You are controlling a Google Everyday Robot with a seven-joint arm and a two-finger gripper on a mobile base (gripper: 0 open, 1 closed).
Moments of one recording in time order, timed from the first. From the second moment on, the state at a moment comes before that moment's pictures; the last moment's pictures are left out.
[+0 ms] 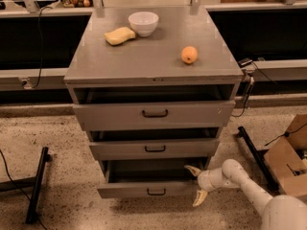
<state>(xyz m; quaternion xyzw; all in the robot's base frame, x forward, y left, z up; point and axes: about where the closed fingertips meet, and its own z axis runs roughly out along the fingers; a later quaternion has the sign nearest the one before) 0.582 -0.195 0.208 -0.72 0.58 0.18 0.34</state>
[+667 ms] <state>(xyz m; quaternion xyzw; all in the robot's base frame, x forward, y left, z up) 0.572 -0.194 0.198 -0.72 0.60 0.19 0.31</state>
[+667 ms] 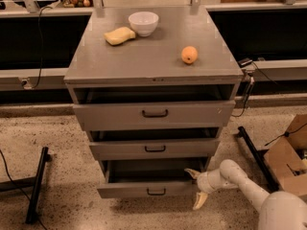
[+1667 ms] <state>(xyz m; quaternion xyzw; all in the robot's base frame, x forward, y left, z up) 0.533 -0.180 0.173 -0.71 0.63 0.23 0.22</state>
